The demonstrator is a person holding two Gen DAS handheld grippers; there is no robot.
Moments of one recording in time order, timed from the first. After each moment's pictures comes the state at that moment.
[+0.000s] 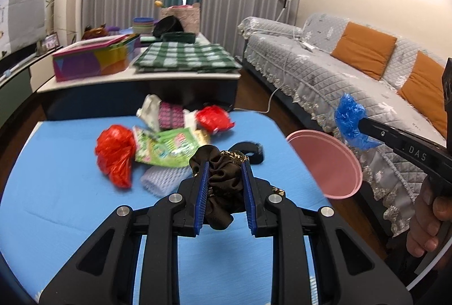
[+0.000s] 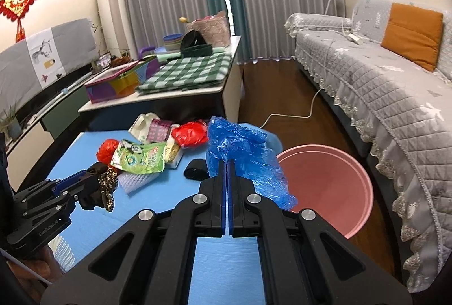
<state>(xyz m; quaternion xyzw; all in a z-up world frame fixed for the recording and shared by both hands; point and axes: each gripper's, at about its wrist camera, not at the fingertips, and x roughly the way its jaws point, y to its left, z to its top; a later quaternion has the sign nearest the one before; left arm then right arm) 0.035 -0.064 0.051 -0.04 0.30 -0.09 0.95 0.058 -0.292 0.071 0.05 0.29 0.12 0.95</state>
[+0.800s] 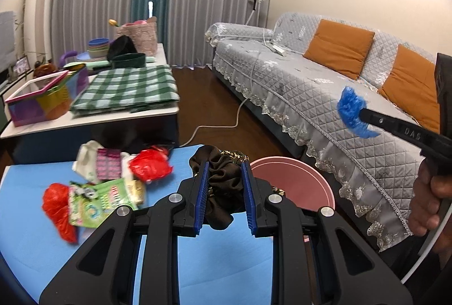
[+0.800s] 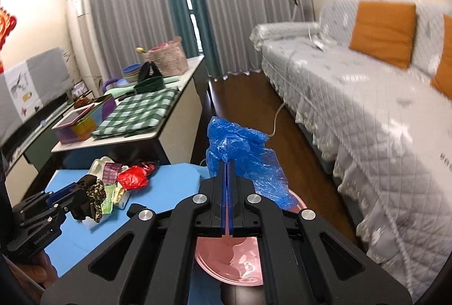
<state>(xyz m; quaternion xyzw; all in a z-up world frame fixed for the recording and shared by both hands) 0.104 -0.165 0.086 -0.01 0.28 -0.15 0.95 0.116 -0.421 0.103 0.09 0.27 0.06 0.96</state>
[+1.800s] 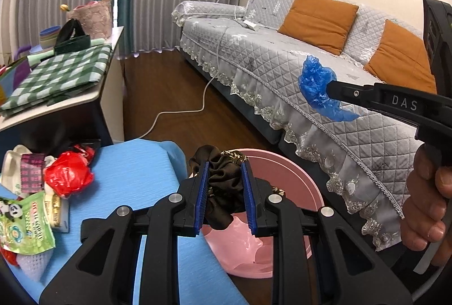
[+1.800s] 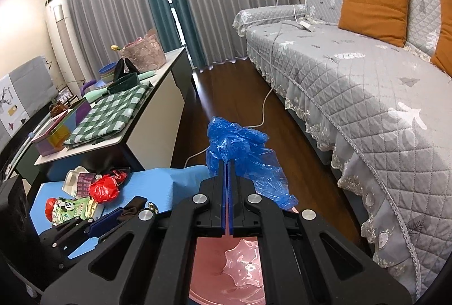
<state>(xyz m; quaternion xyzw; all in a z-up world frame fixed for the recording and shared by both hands) 0.175 -0.255 0.025 0.00 0.32 -0.22 0.92 0.176 -0.449 0.070 0.12 0.30 0.03 0.95</state>
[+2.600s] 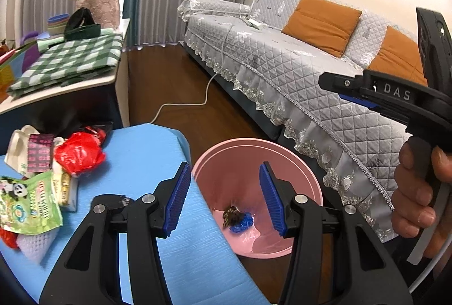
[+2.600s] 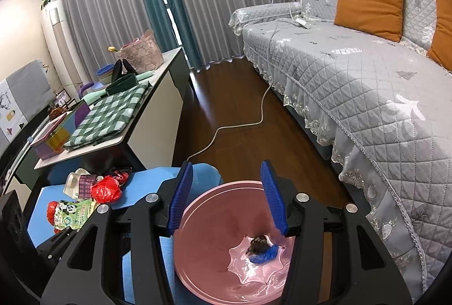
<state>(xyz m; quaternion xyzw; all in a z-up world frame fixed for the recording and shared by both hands) 0.153 -0.223 0.026 -0.02 0.33 -0.21 0.92 0.168 -0.438 0.071 0.12 0.30 0.02 0.95</state>
